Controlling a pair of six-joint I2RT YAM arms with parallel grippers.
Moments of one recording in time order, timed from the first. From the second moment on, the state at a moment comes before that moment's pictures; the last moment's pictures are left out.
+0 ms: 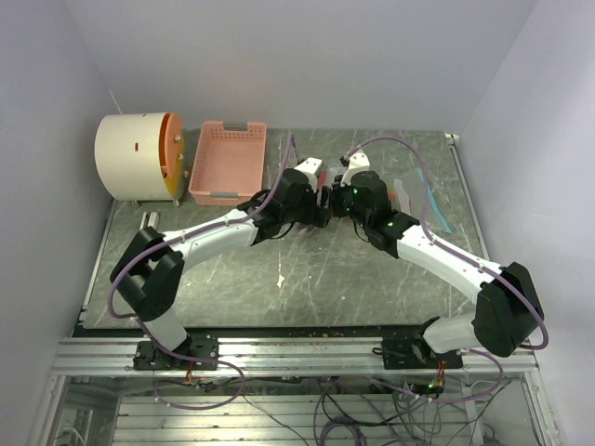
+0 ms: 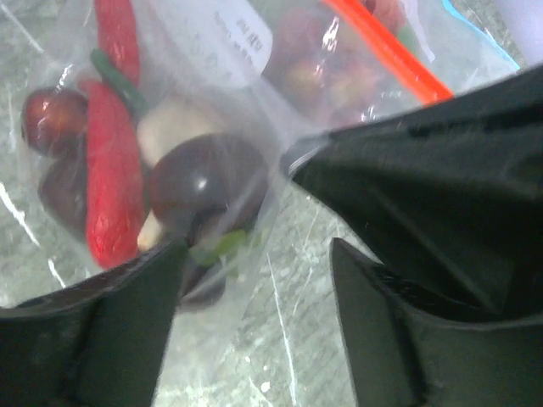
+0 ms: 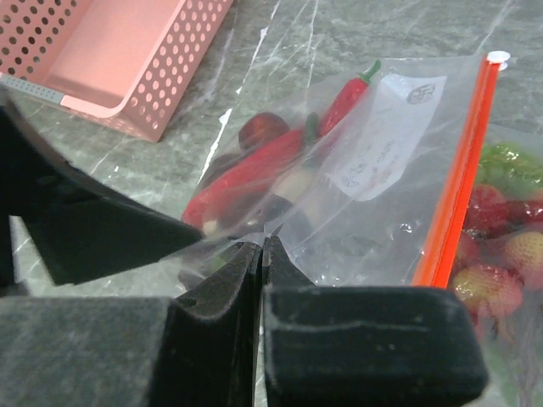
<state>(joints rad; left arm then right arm) -0.81 1.65 1.15 0.00 -0.04 -0.38 0.63 1.37 0.94 0.04 0.20 0.21</state>
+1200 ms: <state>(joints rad) -0.81 1.46 1.02 0.09 0.00 -0.27 0.08 1.37 0.79 0.18 -0.31 0.71</state>
